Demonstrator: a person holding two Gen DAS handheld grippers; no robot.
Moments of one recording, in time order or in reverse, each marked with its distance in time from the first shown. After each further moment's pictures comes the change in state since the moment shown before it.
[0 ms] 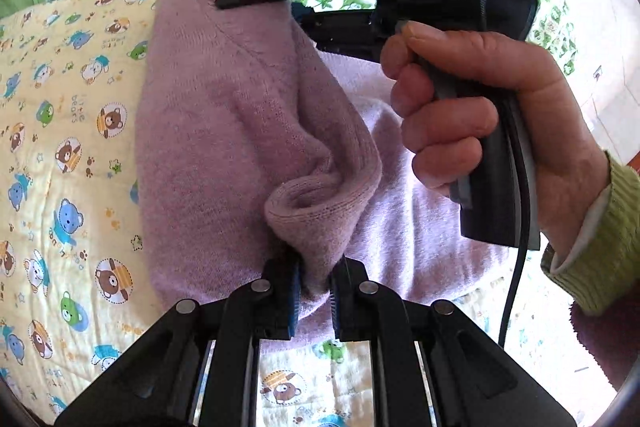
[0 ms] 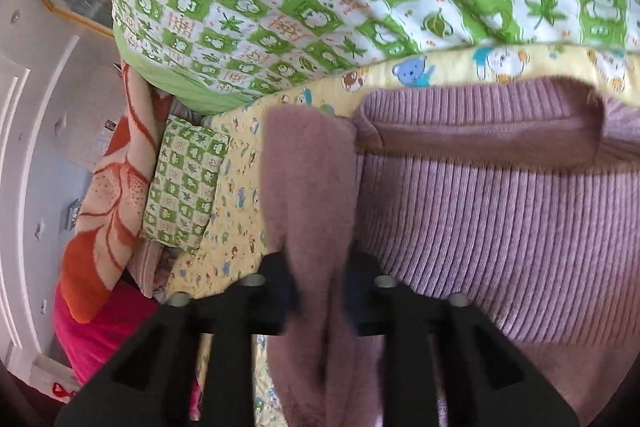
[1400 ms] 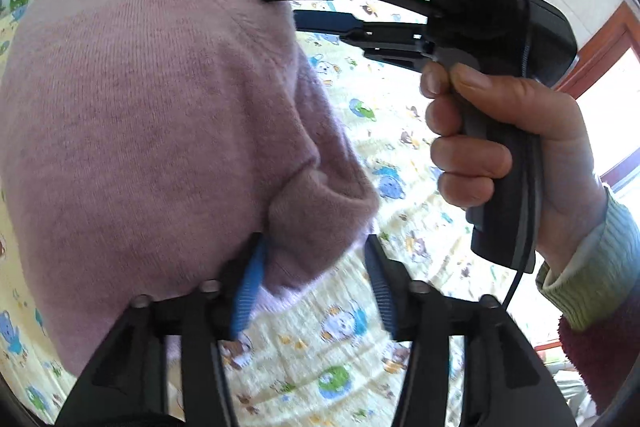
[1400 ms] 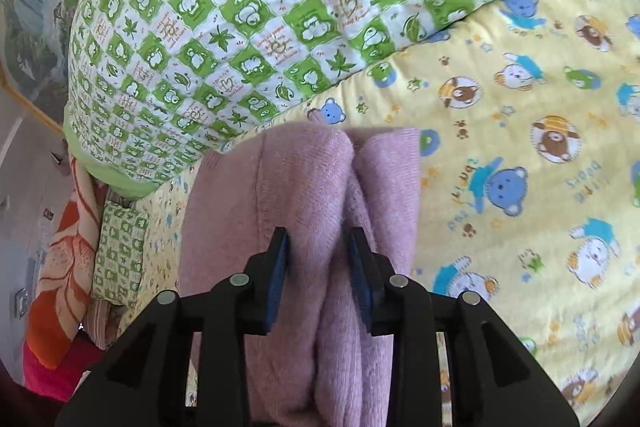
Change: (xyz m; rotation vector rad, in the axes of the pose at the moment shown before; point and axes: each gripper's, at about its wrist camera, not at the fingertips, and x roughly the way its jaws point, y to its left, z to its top) left arm 0.092 -0.128 0.020 0.264 0.211 -0.243; right arm -0.215 -0.110 -0.097 0.177 -0.332 -0.310
